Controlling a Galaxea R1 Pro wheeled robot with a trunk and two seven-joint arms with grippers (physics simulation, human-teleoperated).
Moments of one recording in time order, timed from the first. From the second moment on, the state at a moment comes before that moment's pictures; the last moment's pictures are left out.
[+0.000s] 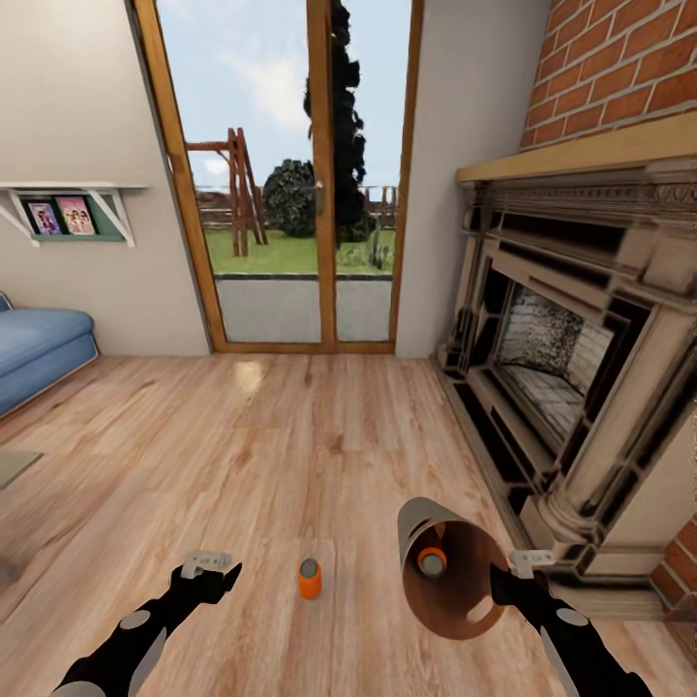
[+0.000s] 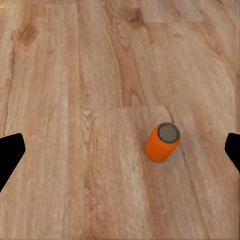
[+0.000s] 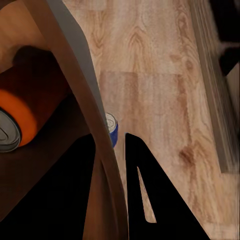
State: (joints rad) left arm -0.51 0.13 0.17 -0.38 -0.10 -0.19 -0.33; right arm -0.39 -0.11 -0.20 -0.69 0.12 0.05 0.22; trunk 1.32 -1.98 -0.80
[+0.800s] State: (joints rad) left arm -0.51 0.13 0.17 -0.38 -0.10 -0.19 -0.33; right arm -0.39 -0.11 -0.19 -0.66 0.13 0.05 0.22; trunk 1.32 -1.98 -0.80
